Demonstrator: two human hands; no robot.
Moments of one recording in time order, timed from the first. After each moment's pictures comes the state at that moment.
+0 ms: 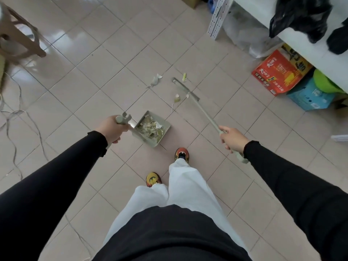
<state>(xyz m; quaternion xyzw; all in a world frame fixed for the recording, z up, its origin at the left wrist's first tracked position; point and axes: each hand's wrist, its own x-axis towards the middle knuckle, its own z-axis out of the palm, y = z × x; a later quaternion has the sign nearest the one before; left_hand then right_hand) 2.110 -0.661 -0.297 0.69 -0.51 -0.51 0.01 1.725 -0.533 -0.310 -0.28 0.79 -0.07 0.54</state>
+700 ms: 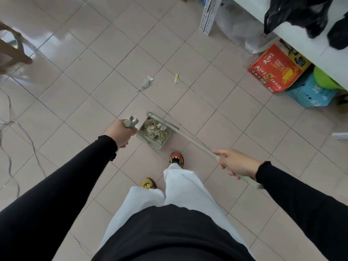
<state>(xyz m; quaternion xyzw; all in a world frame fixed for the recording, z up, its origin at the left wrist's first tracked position) 1.996 -0.712 -0.310 0.70 -0.51 -0.51 -0.04 1.662 -0.538 -0.275 -0.28 0.71 0.04 0.64</state>
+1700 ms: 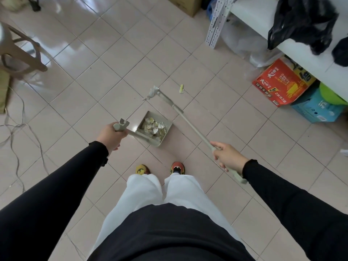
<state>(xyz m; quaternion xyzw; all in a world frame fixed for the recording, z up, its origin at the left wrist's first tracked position) 2.016 -0.730 -0.307 0.73 -0.50 -0.48 0.03 1.655 -0.583 -0.298 -0.28 0.75 -0.08 0.60</state>
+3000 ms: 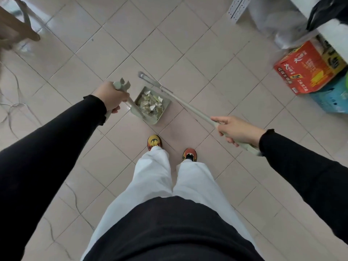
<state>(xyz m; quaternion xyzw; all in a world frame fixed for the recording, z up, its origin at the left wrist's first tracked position) 2.094 -0.877 -0.300 0.72 -0.48 -0.49 -0.01 1.753 -0.720 -0.290 -0.34 0.71 0.01 0.61</state>
